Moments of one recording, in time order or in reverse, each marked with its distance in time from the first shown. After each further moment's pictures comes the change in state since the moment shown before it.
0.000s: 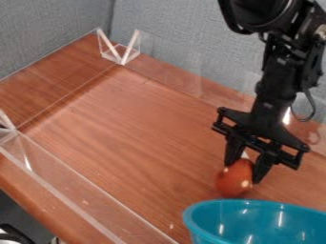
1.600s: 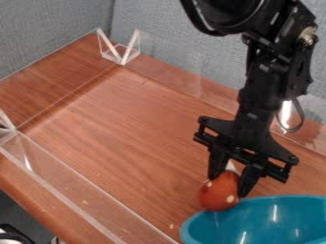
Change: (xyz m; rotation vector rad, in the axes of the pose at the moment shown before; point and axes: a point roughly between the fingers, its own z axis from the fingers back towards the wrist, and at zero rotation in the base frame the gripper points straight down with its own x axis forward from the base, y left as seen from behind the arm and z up) arm -0.034 0.004 0.001 0.000 -0.019 0.058
